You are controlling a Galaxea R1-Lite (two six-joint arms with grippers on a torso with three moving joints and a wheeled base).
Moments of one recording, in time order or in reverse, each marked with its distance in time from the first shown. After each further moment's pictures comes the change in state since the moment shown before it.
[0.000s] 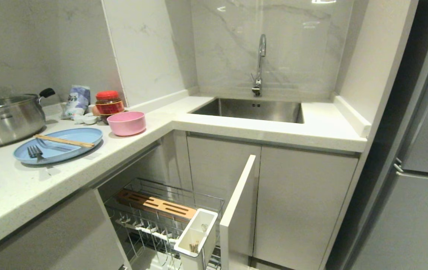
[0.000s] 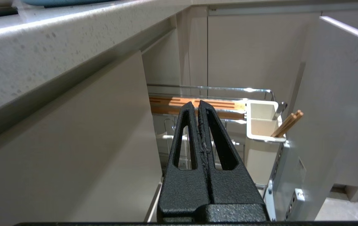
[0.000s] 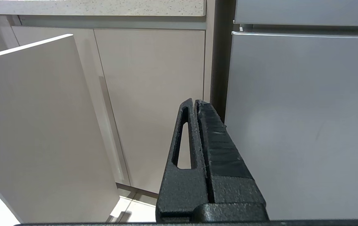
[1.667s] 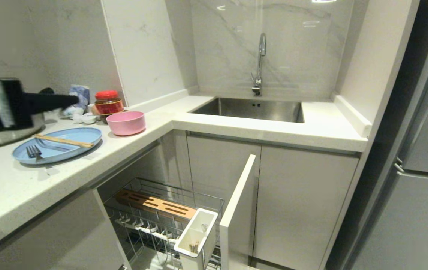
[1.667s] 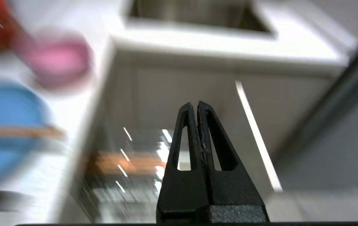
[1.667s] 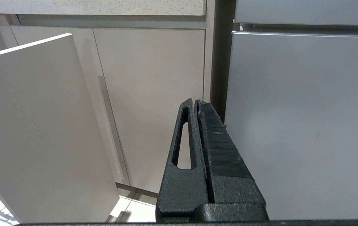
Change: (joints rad) left arm -0.206 1.142 -1.157 0.223 -0.119 -0.138; right arm 0.000 0.000 0.000 0.000 0.000 0.000
